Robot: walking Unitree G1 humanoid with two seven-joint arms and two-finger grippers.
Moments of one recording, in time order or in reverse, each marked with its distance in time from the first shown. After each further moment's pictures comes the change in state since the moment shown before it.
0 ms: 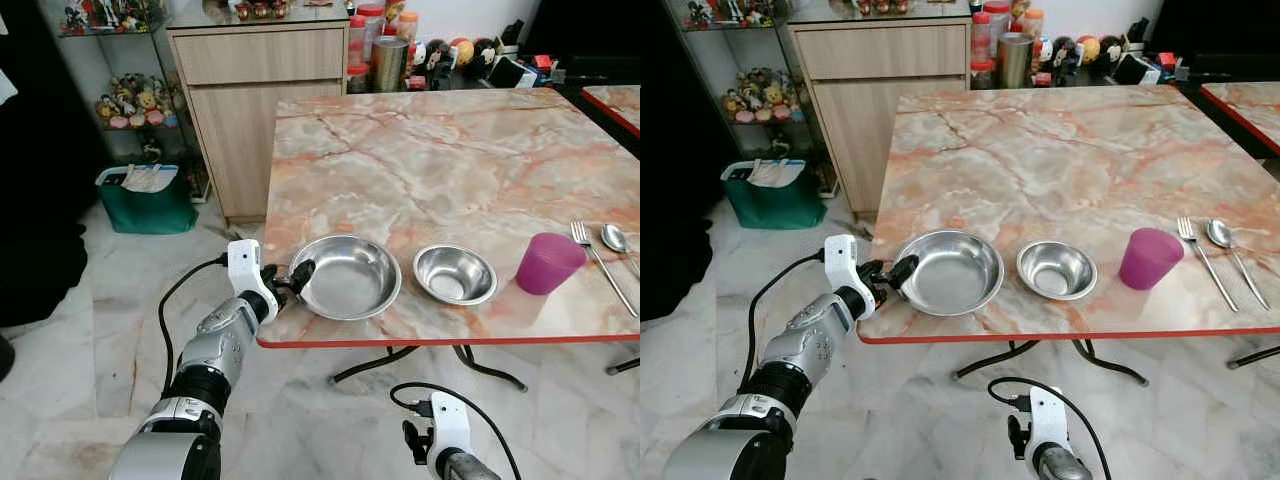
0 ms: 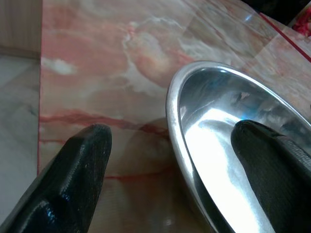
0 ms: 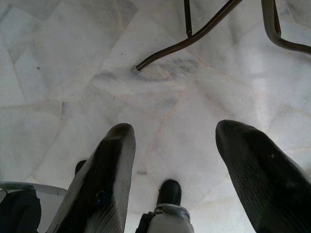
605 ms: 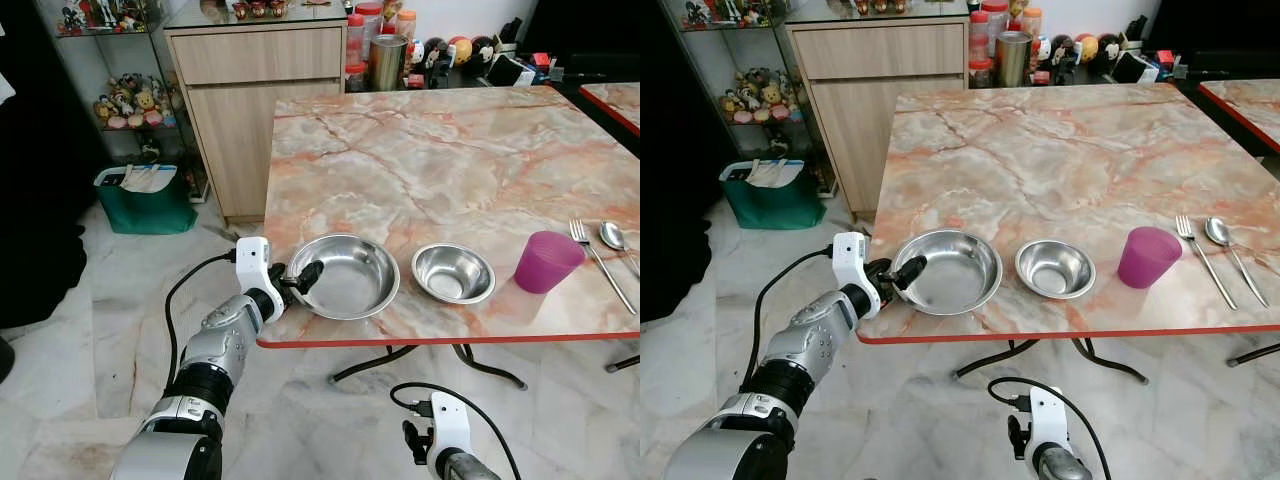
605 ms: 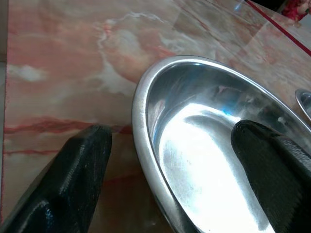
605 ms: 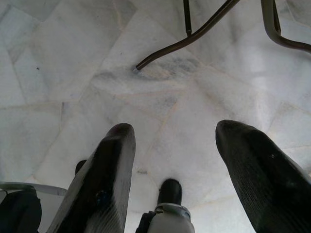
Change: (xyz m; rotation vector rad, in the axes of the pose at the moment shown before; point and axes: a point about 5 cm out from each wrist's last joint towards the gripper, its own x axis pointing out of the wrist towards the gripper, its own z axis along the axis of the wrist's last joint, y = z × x) left arm 0.003 -0.011 0.002 0.056 0.021 -0.052; right arm 0.000 0.000 0.000 0.002 0.000 -0.002
